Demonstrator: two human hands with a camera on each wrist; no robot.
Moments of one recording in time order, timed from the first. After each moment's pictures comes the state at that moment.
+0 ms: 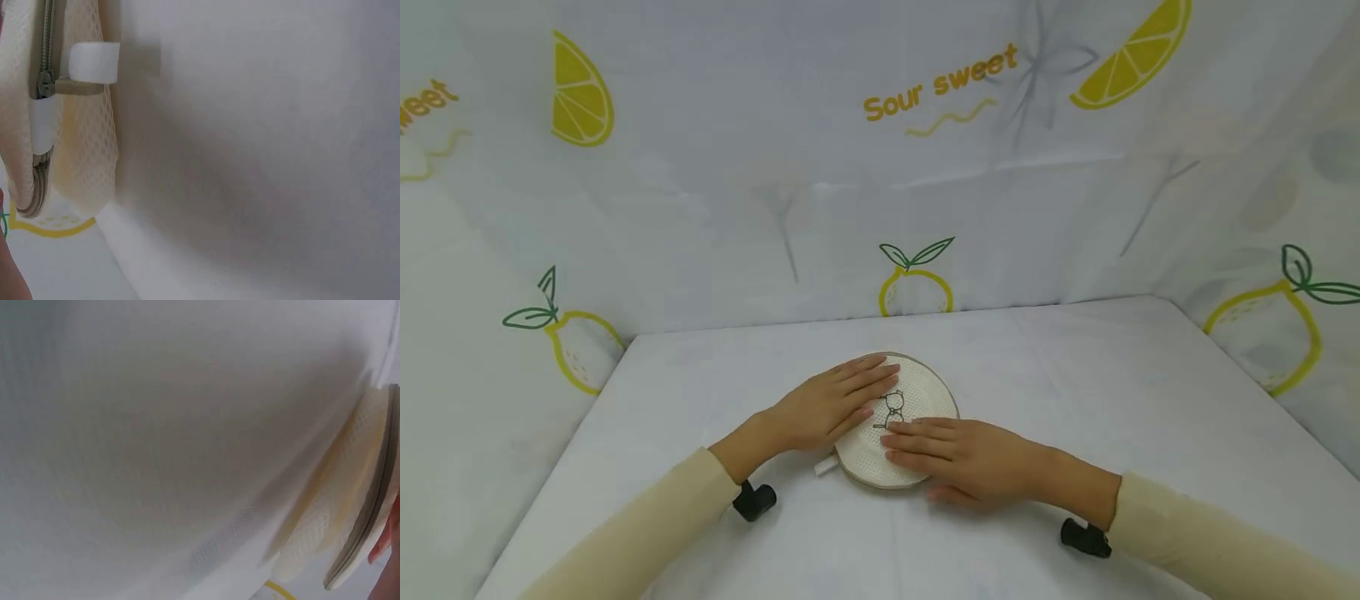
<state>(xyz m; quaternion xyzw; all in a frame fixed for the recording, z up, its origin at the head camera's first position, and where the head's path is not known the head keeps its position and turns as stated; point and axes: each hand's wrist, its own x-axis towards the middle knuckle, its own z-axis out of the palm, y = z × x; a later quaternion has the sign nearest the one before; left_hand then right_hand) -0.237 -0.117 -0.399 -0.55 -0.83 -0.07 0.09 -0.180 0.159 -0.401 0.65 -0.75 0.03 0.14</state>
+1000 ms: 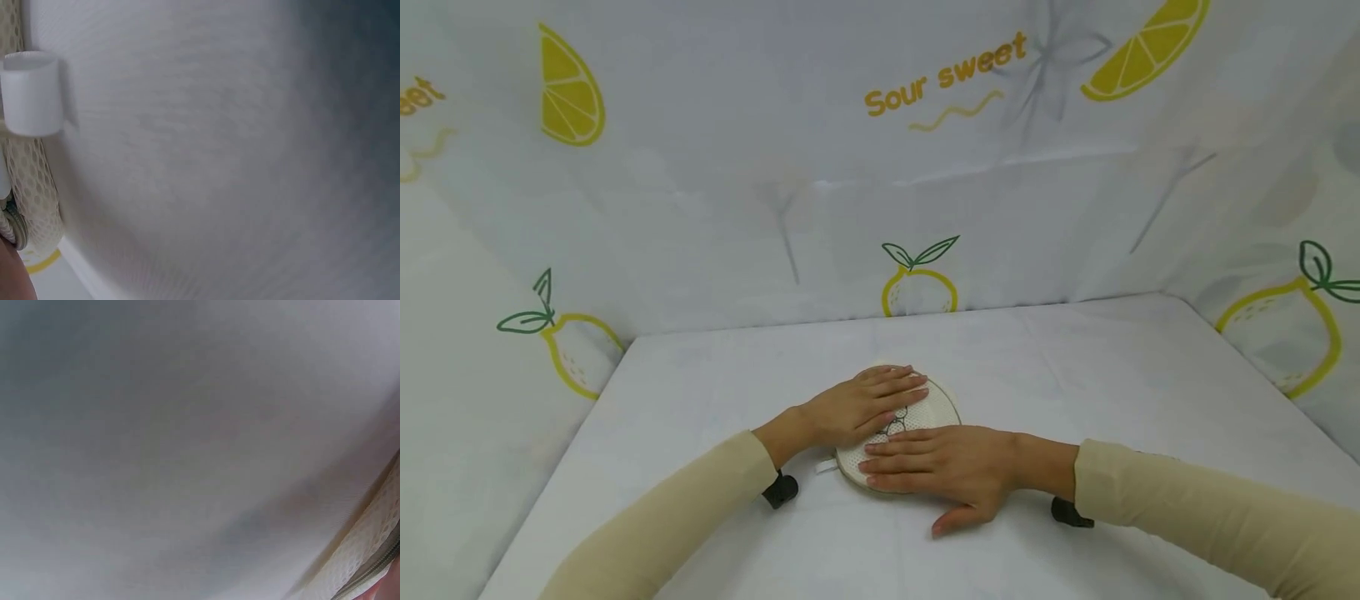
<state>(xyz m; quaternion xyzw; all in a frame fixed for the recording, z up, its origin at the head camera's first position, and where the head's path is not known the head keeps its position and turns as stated) -0.266 -0.092 -0.425 -0.61 -0.79 -0.09 0.05 -0.205 0.139 -0.416 0.72 -0.69 0.02 0.01</state>
